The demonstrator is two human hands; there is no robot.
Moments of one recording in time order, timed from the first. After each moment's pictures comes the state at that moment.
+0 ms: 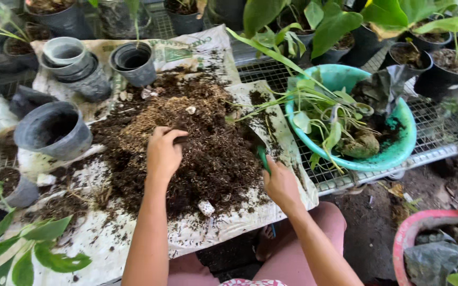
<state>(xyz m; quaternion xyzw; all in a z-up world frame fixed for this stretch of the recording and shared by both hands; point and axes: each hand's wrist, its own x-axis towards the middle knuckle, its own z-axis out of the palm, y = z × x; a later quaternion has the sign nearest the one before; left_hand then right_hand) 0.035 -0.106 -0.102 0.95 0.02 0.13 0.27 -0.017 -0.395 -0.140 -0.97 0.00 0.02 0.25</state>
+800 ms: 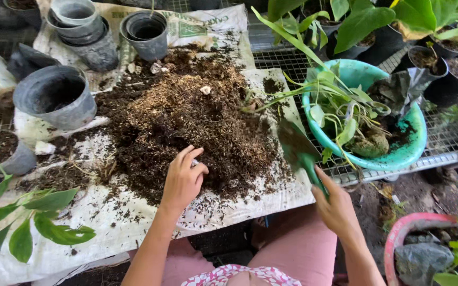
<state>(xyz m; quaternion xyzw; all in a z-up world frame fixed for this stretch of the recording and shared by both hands) -0.055 -0.116 -0.158 0.94 -0.17 0.21 0.22 -0.088 -0.452 -0.080 -0.94 0.05 0.04 0.33</state>
